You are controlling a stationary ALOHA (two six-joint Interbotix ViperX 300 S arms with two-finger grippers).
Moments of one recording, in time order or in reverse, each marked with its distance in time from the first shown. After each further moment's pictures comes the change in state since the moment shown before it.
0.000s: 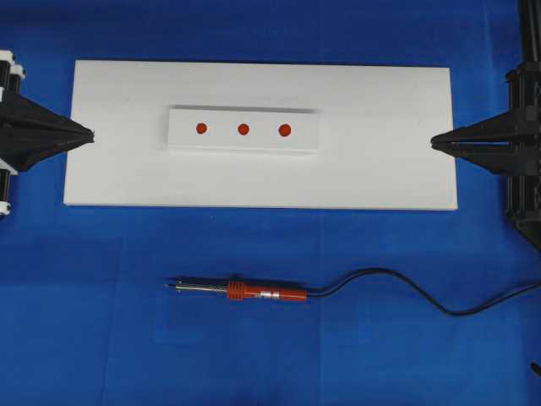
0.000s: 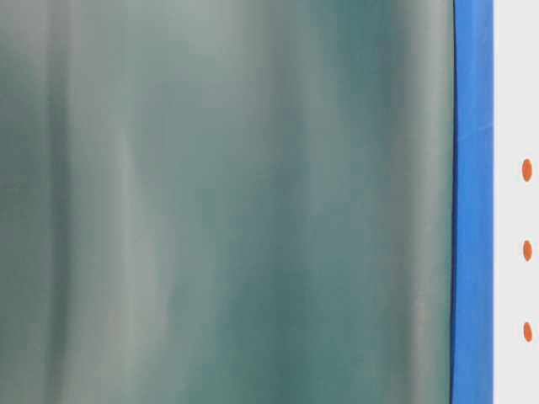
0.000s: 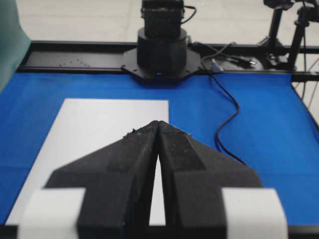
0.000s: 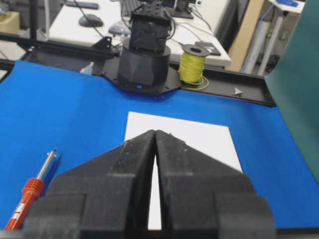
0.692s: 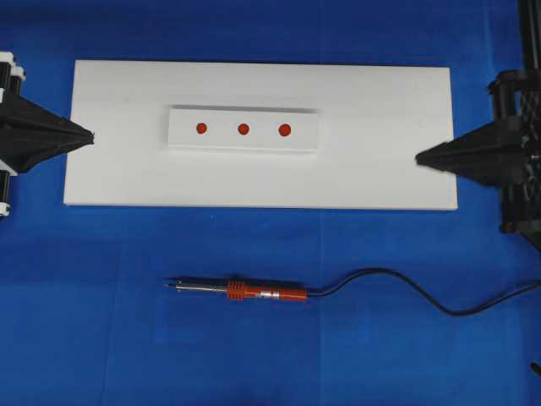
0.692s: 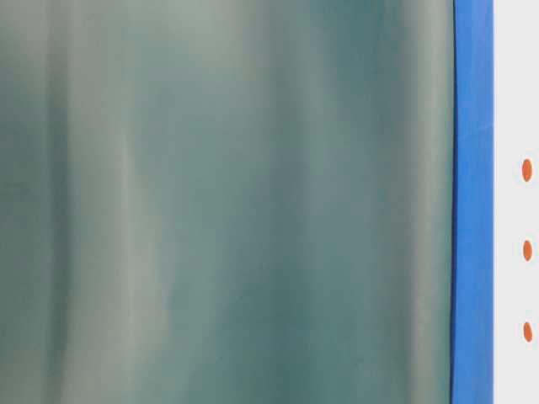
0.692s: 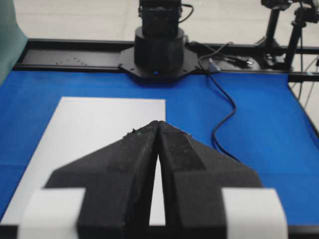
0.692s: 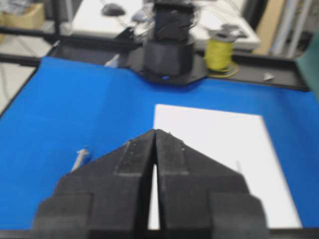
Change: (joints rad) left arm -0.006 0.000 0.003 0.000 0.000 -0.012; right arm 0.067 0.104 -0.094 0.003 0.072 0.089
